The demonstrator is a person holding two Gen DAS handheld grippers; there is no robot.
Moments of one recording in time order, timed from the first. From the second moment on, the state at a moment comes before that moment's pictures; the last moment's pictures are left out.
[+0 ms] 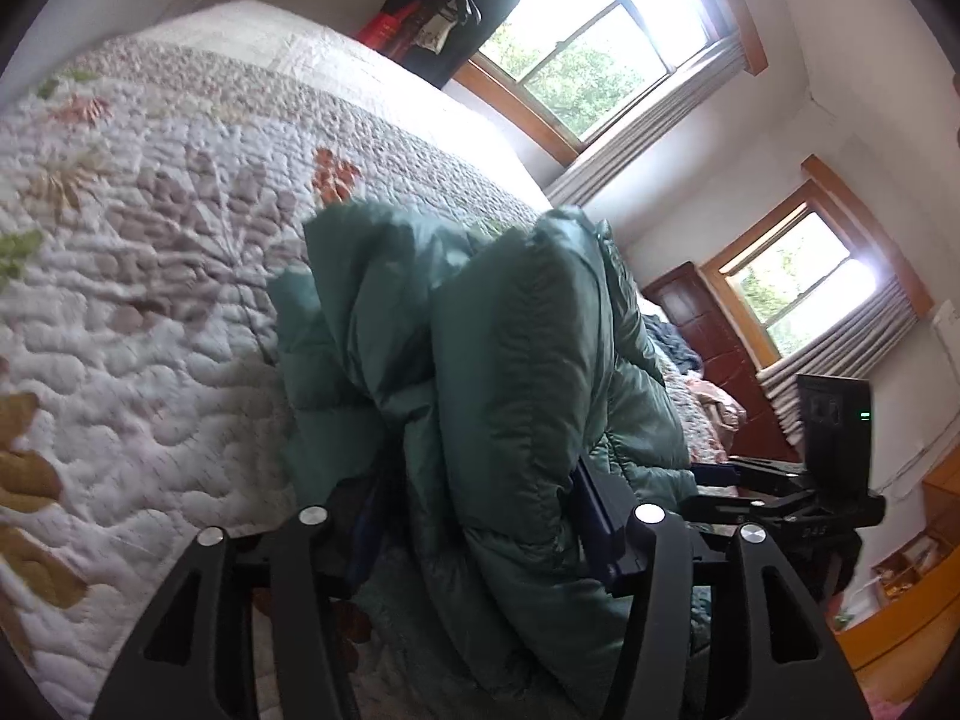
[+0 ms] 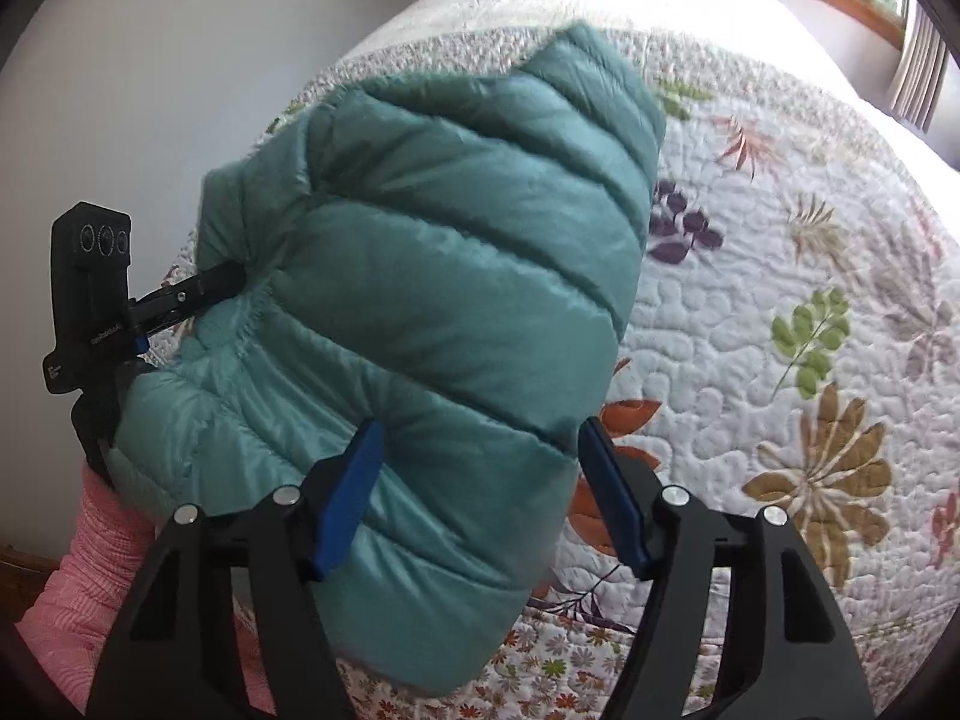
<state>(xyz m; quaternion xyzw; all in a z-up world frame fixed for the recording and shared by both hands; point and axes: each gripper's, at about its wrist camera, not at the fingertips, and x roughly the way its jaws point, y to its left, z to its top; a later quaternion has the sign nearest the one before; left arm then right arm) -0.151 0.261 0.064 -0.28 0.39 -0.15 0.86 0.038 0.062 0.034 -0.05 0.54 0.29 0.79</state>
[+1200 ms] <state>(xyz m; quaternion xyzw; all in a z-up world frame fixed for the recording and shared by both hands) -0.080 0.270 0.030 -0.21 0.48 -0.08 0.85 -0.040 0.190 -0.009 -0.14 0.54 0.43 0.71</state>
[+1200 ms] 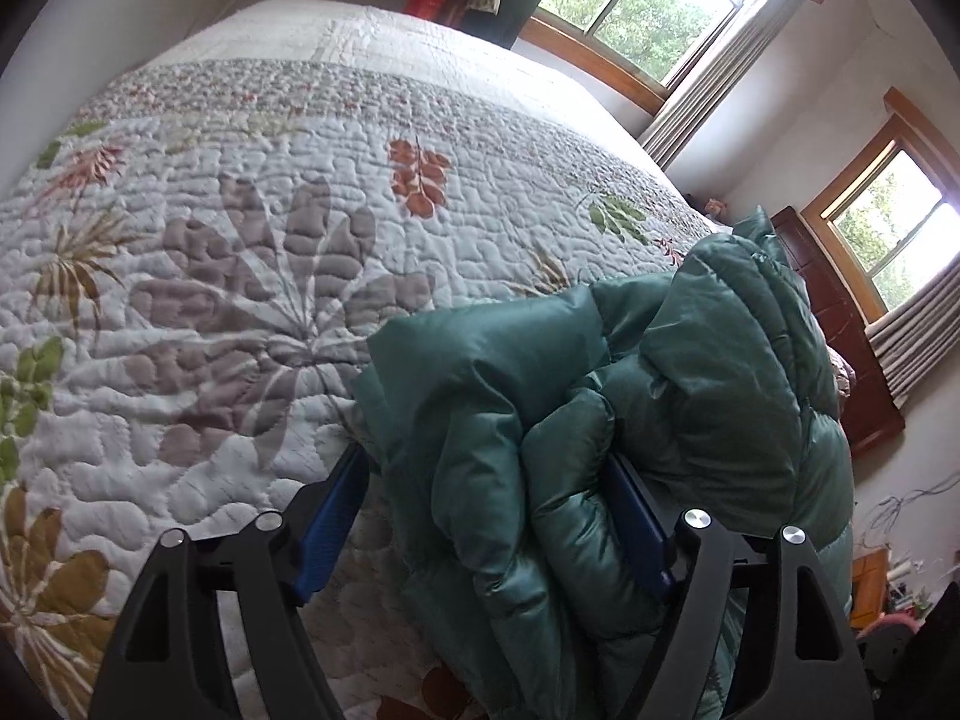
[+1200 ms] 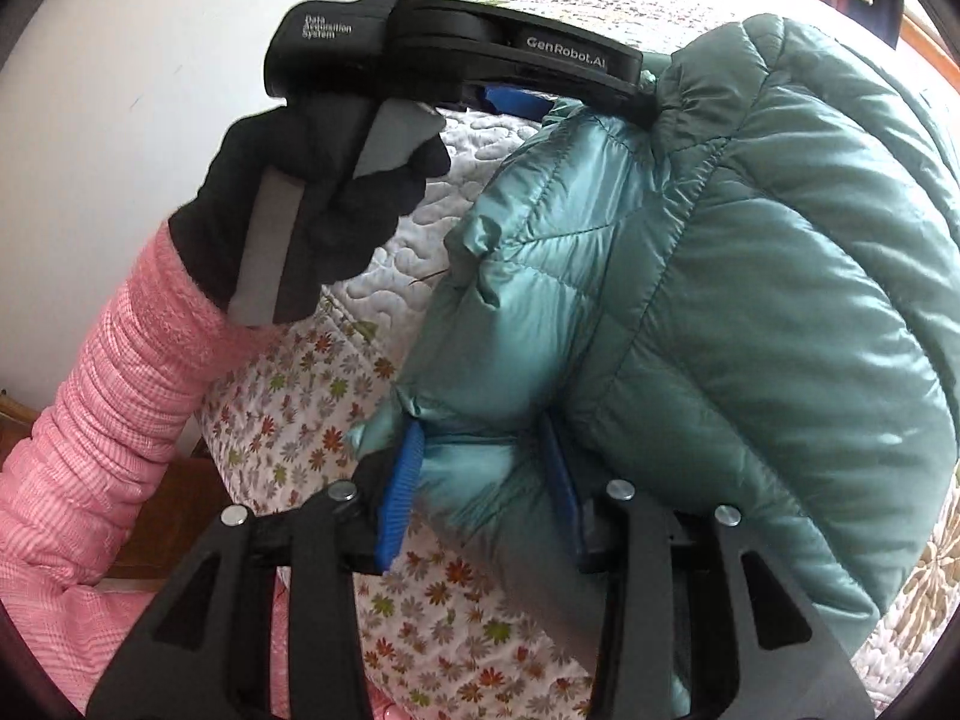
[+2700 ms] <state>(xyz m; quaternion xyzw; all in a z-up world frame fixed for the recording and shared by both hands) -0.202 0.210 0.064 -0.14 0.44 -0.03 0.89 -0.006 0.050 0.024 -0.02 0.50 0.37 0.78</state>
